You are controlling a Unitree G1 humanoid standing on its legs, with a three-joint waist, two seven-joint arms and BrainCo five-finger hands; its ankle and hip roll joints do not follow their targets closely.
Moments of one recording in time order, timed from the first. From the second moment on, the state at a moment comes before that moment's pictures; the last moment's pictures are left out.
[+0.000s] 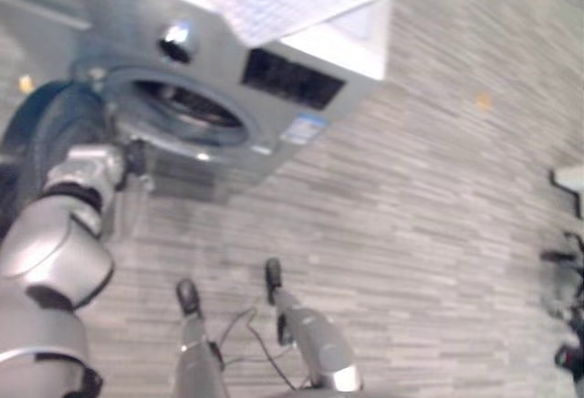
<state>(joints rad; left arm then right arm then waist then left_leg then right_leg) -1.15 0.83 -0.96 1.29 0.36 -0.07 -0.22 0.29 -0.66 -0.20 0.82 0.59 -0.14 0.00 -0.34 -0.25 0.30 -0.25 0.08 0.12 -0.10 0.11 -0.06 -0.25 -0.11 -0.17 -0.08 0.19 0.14</state>
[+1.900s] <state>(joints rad) -0.47 1.01 -0.46 1.28 0.53 -0.04 -0.08 0.28 -0.46 0.01 0.76 0.43 -0.05 0.14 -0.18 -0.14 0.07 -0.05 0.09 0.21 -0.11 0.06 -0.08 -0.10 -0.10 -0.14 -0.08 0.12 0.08</state>
